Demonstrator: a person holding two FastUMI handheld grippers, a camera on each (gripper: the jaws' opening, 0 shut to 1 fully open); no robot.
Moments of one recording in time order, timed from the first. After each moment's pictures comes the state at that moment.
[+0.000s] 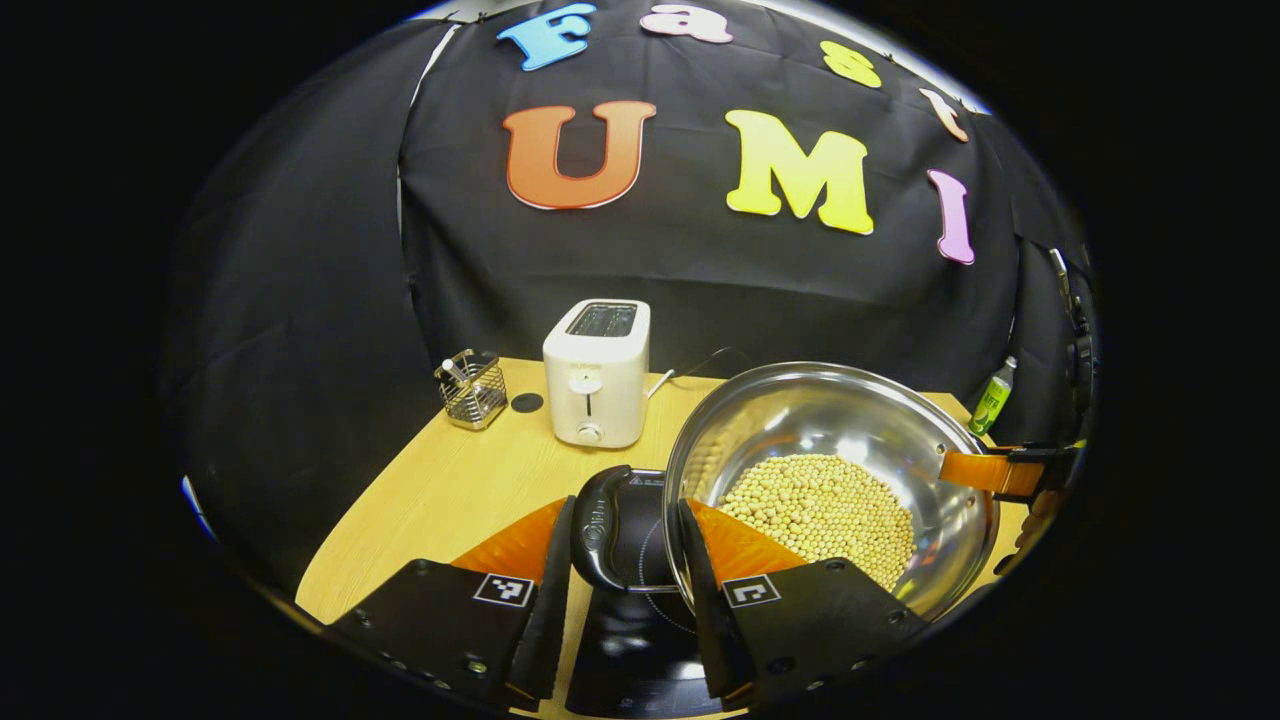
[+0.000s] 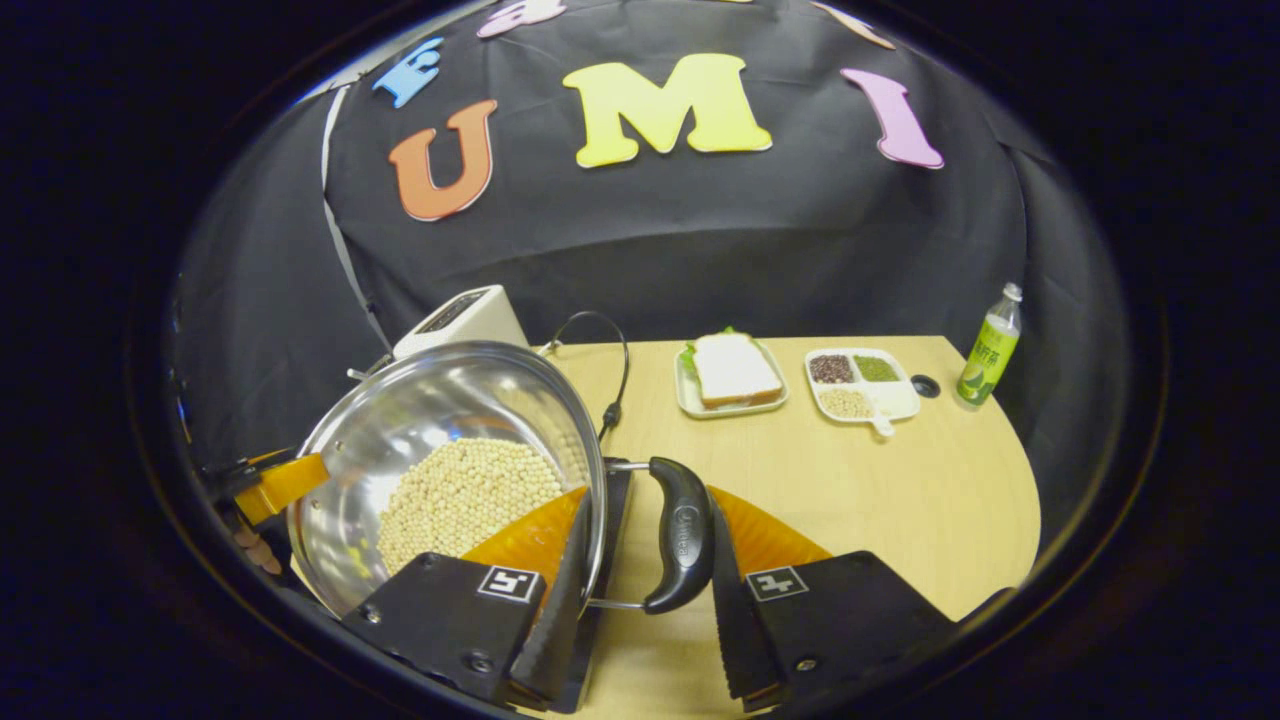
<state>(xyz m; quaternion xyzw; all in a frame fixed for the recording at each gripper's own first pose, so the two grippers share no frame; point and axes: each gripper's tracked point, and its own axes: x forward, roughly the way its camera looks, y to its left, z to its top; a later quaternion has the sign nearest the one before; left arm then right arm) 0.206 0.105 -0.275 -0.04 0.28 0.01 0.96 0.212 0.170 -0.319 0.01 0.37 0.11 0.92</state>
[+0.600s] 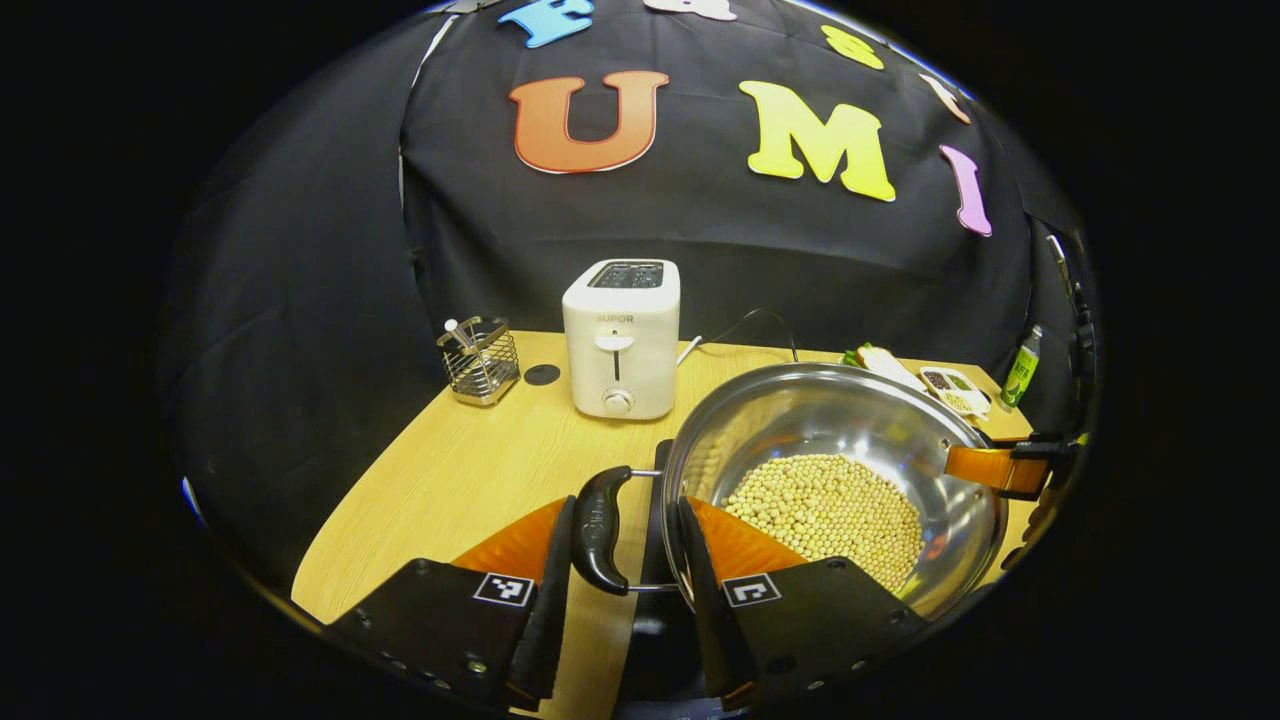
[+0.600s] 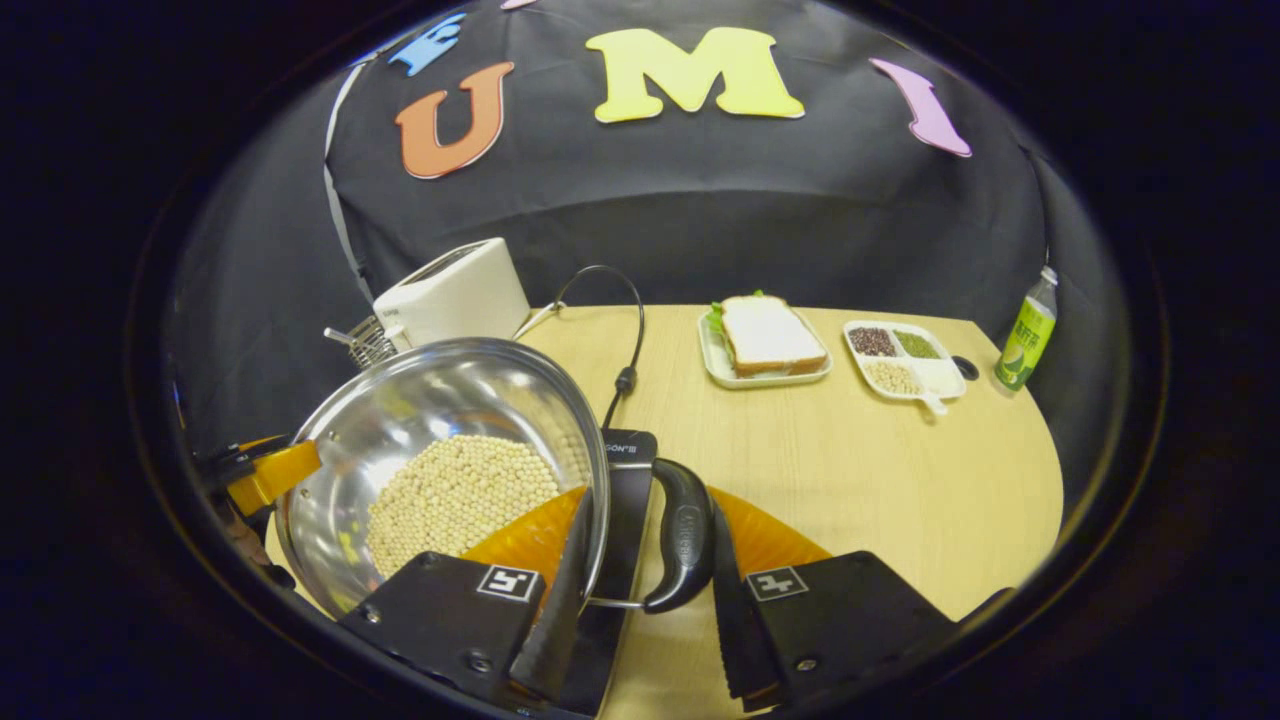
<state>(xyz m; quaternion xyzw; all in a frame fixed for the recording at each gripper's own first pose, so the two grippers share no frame) 0.218 0.130 -0.323 -0.03 0.29 0.01 0.96 0.225 0.197 -0.381 0.00 0.39 0.11 0.92</state>
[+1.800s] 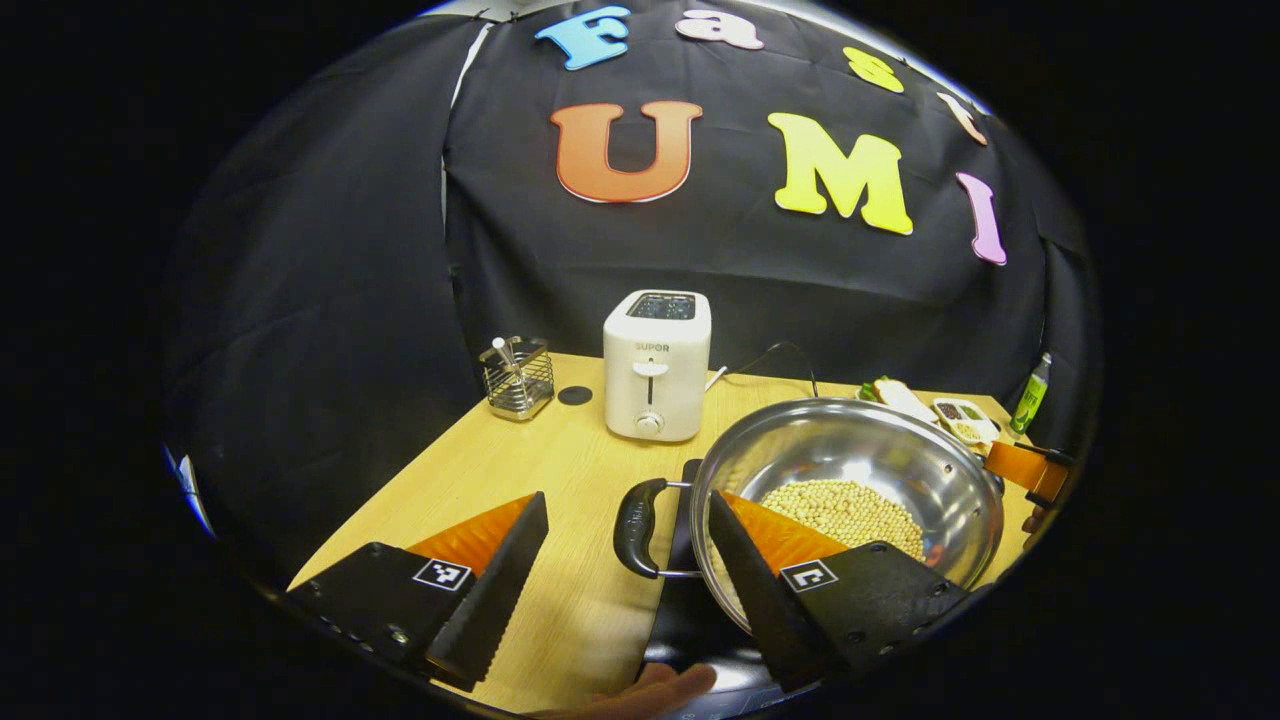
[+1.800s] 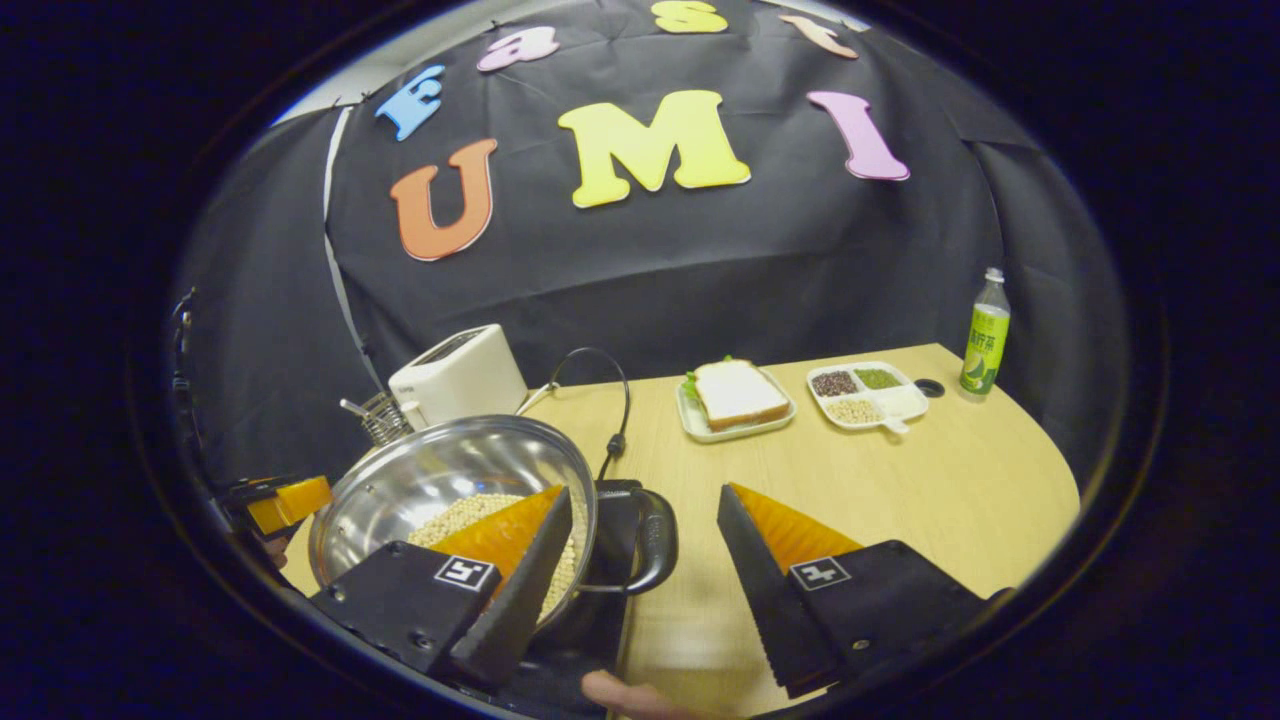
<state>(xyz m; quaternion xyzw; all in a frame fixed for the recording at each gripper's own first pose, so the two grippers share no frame) 0.193 0.146 -0.287 -0.04 0.23 0.06 0.97 0.202 0.176 -0.333 0.06 0.27 0.09 0.96</state>
